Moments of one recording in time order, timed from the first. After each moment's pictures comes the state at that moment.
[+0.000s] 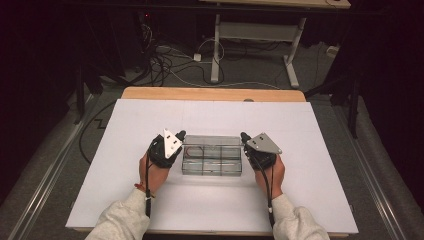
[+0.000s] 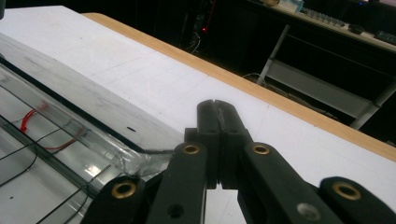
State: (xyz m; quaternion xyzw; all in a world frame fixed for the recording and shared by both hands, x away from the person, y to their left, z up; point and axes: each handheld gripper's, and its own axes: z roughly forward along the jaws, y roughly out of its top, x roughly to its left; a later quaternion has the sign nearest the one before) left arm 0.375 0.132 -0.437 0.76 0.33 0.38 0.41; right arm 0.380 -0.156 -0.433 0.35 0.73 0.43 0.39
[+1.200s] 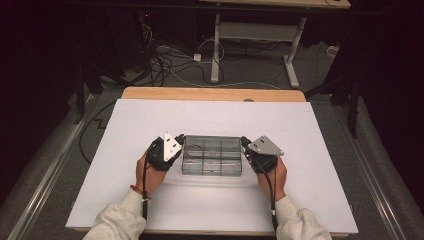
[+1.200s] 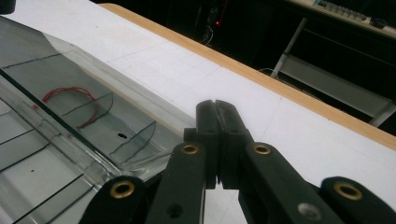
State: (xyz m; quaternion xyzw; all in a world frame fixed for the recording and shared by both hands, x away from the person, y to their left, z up) left arm 0.369 0.137 -0.438 0.79 0.31 0.36 0.39; right arm 0.376 -0.162 -0.438 0.34 0.75 0.43 0.37
